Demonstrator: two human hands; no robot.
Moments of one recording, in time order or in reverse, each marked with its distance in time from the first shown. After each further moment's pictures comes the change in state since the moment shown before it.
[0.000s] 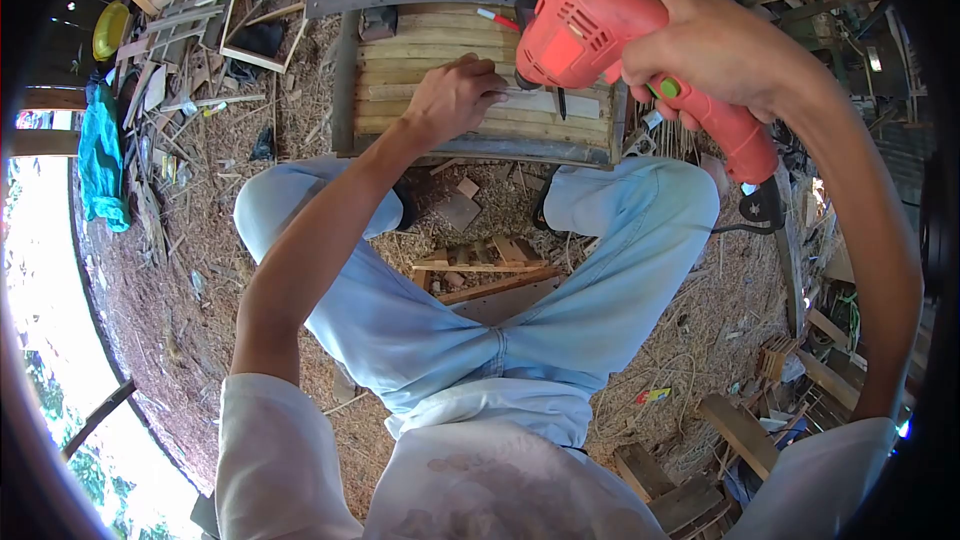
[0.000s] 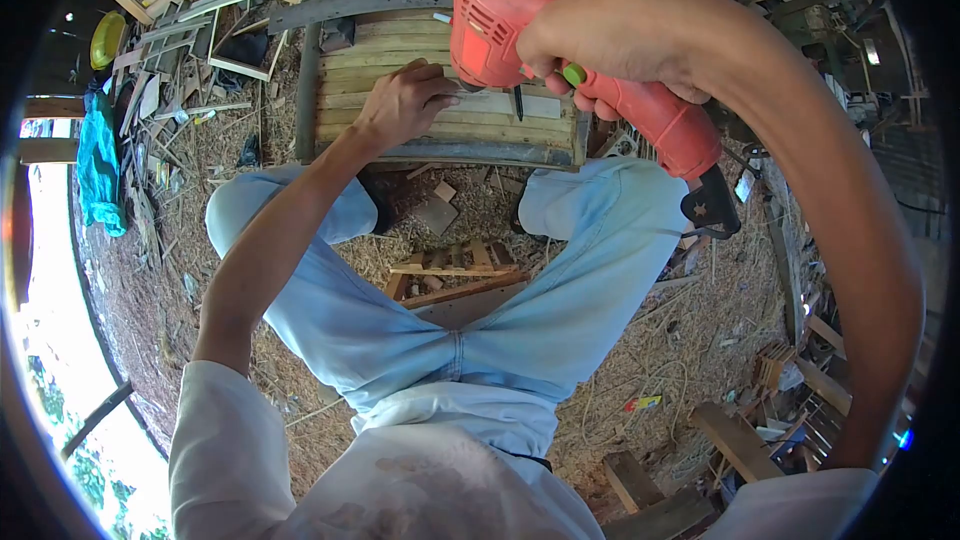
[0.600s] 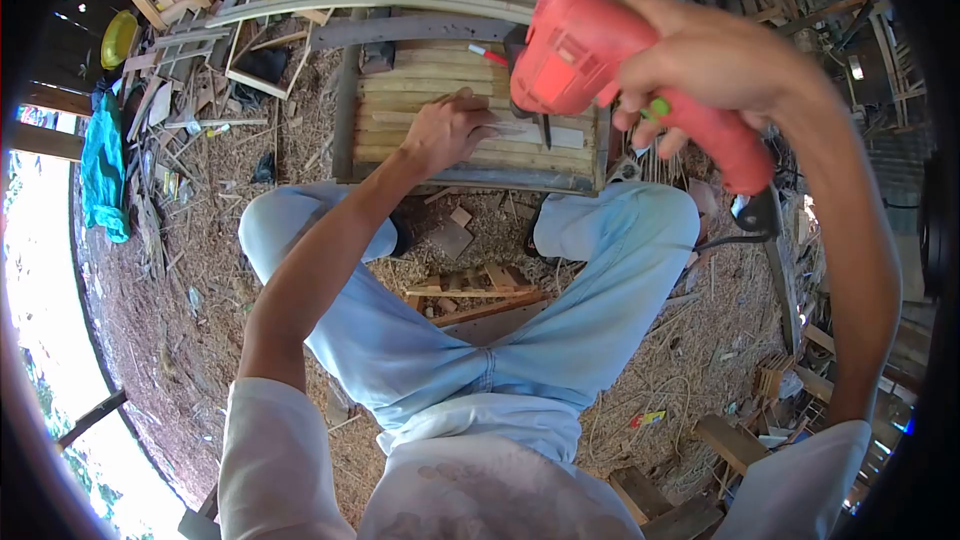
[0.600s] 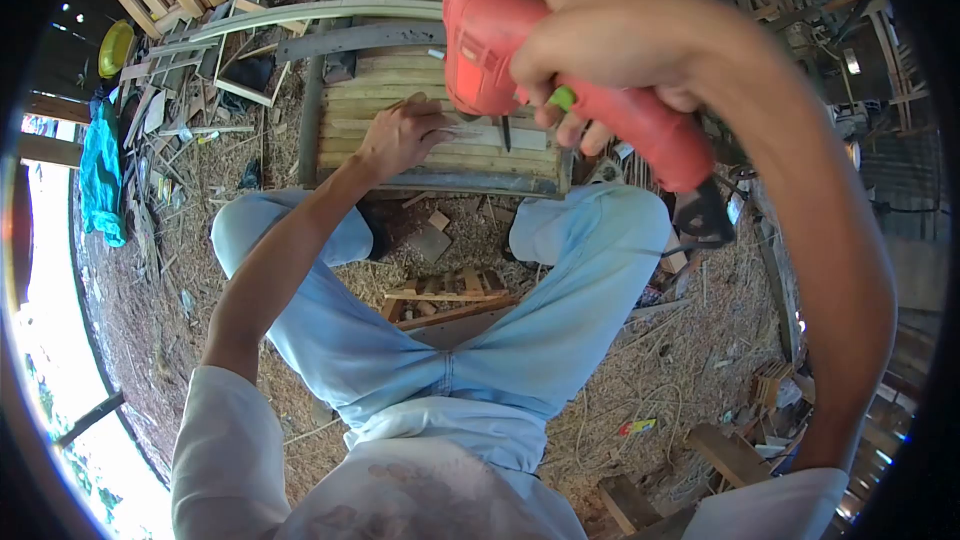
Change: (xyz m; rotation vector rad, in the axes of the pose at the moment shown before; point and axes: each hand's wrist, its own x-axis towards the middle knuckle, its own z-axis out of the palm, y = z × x) left_hand 0.002 0.007 -0.005 -0.016 0.004 0.018; right_hand -0.010 -0.003 -0.029 0.015 -0.138 0.058
